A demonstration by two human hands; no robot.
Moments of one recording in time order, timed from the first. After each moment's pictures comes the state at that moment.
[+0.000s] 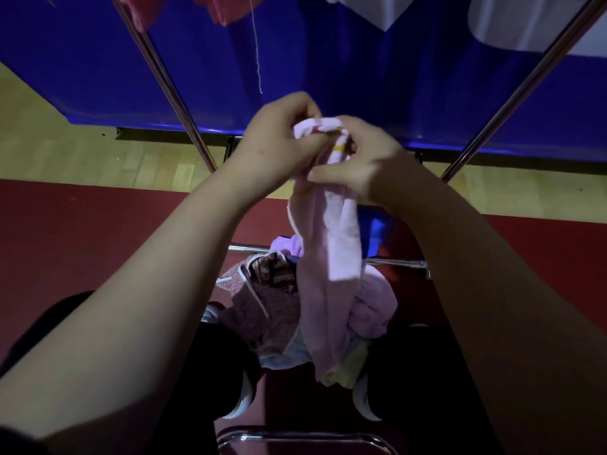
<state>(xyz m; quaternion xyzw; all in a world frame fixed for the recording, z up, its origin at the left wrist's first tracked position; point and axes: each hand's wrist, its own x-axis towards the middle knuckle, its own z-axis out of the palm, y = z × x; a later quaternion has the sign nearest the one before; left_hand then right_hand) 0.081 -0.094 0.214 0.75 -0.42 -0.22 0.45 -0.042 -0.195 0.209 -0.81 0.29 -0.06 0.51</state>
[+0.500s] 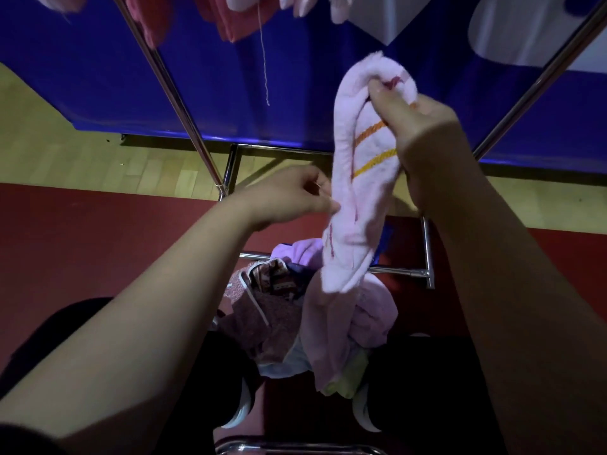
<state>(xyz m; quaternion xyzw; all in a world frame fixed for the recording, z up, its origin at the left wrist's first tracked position) 0.080 -0.089 0.175 0.73 -0.41 -0.44 0.33 -0.055 -0.206 0.246 -0.67 0.37 -0.26 0.59</state>
